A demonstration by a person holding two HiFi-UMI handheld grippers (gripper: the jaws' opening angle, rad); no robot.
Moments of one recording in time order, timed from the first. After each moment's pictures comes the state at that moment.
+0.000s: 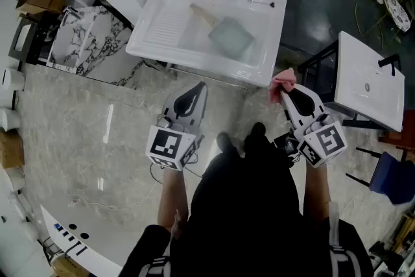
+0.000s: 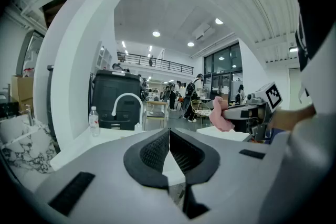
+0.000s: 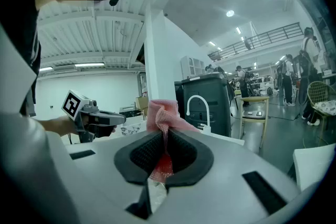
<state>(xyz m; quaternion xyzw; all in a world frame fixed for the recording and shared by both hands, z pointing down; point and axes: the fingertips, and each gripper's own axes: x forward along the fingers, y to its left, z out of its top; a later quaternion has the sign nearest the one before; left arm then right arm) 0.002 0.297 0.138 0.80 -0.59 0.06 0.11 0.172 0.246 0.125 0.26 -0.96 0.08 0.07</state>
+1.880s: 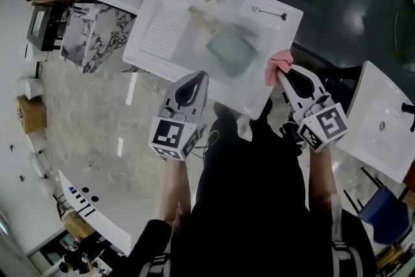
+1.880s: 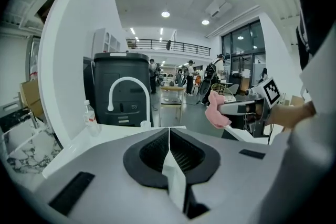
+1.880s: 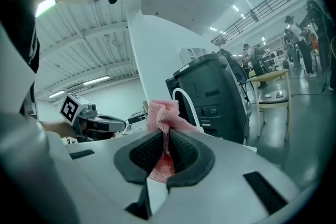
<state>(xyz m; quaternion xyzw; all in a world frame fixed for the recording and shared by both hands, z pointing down) 0.024 0.069 0.184 0.72 -0.66 0.15 0.16 0.166 -0.018 0.184 0.15 -0.97 0.17 0.05</state>
